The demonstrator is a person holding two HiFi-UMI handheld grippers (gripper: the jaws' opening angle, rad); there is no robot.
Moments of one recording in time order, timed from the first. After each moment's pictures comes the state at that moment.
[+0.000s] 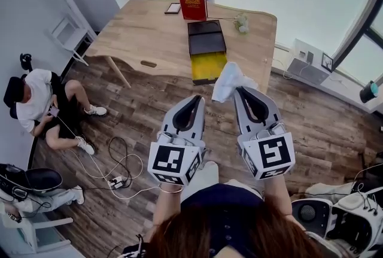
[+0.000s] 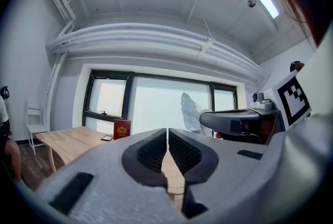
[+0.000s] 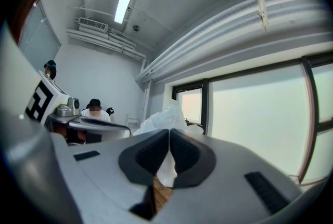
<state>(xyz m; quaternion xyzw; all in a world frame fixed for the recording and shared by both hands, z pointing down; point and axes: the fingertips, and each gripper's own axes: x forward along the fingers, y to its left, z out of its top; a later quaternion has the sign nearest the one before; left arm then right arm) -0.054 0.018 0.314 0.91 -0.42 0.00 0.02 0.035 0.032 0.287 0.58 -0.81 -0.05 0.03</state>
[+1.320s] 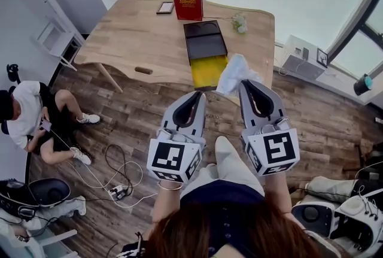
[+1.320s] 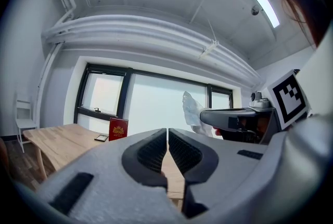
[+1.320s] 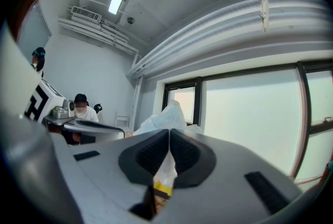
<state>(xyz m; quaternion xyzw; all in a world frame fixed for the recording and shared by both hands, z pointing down) -0.063 -0.067 0.326 0.92 -0.38 -0.01 0.04 0.034 -0.051 0.292 0.62 -0.78 -0.04 0.04</state>
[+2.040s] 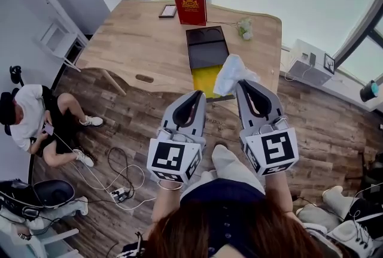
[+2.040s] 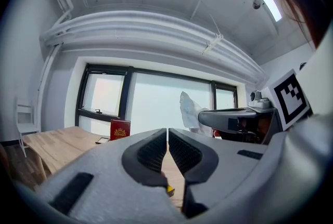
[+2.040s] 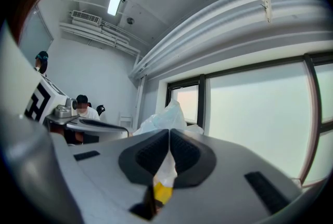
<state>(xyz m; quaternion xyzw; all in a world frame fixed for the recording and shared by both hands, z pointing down) -0.043 -0.124 0.323 0.92 -0.40 0.00 0.03 0.046 -0.111 0.294 0.60 -0.80 -0.04 0.04</state>
